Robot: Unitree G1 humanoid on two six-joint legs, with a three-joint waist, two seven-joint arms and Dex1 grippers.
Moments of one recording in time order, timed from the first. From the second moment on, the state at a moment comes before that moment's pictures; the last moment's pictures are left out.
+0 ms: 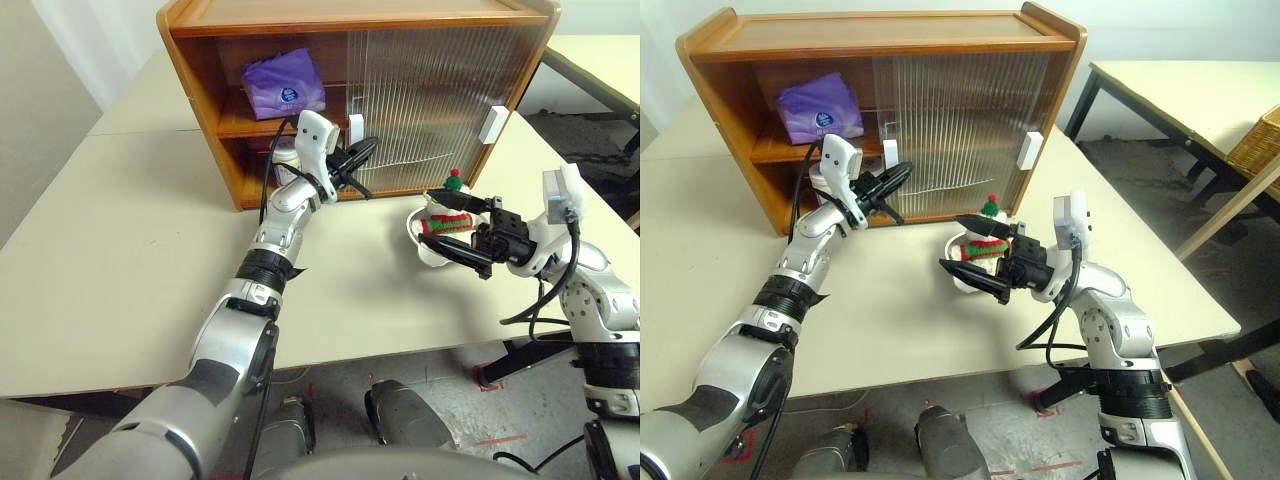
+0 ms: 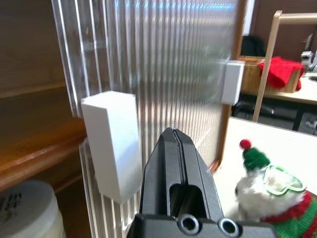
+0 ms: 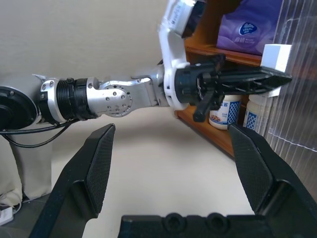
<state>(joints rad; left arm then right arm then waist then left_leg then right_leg) -0.85 0.08 -0.05 0.76 -0.13 -0.23 -0.58 -0.28 -0.53 -0.10 -0.03 0.67 0.22 1.21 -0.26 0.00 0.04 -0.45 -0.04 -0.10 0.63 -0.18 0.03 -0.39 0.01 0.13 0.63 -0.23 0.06</state>
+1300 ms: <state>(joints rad) -0.81 0.17 -0.06 0.59 0.03 -0.12 -0.26 -0.29 -0.53 -0.10 -0.03 0.66 0.22 1.22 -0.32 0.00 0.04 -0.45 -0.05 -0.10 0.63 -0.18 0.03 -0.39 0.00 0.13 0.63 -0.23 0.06</state>
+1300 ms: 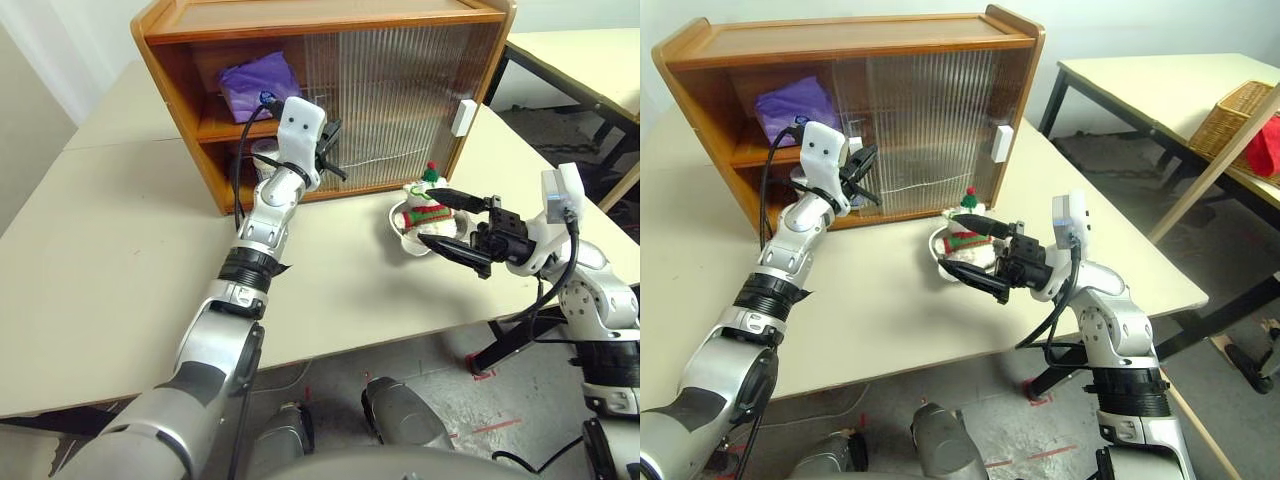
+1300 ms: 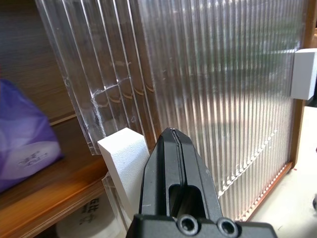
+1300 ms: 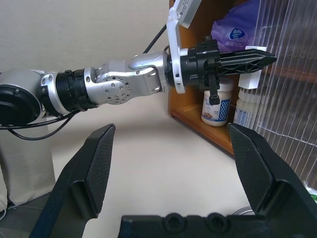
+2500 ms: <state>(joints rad) -0.67 0.34 0.07 0.46 0.01 -0.03 -0.17 -0.32 -0.52 -0.09 0.01 0.65 0.21 1.25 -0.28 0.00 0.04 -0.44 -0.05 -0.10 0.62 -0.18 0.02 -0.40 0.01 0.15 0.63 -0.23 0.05</state>
